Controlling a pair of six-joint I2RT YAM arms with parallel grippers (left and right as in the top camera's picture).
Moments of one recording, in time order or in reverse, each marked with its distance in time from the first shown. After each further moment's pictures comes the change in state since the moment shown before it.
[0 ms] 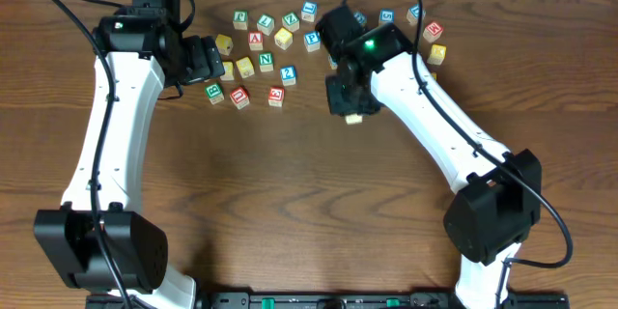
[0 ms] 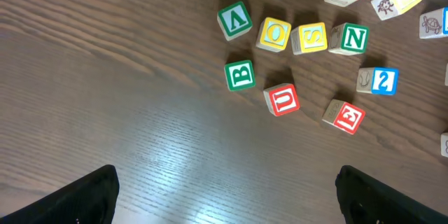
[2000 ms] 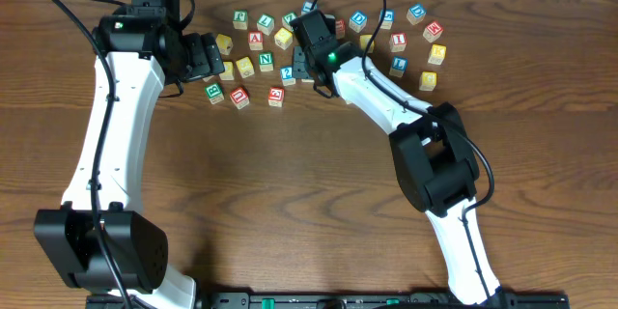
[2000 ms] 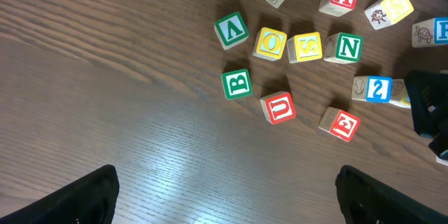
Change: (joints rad) left arm 0.000 0.000 0.000 0.025 0.000 0.000; right arm -0.009 0.369 0.033 0.811 0.065 0.150
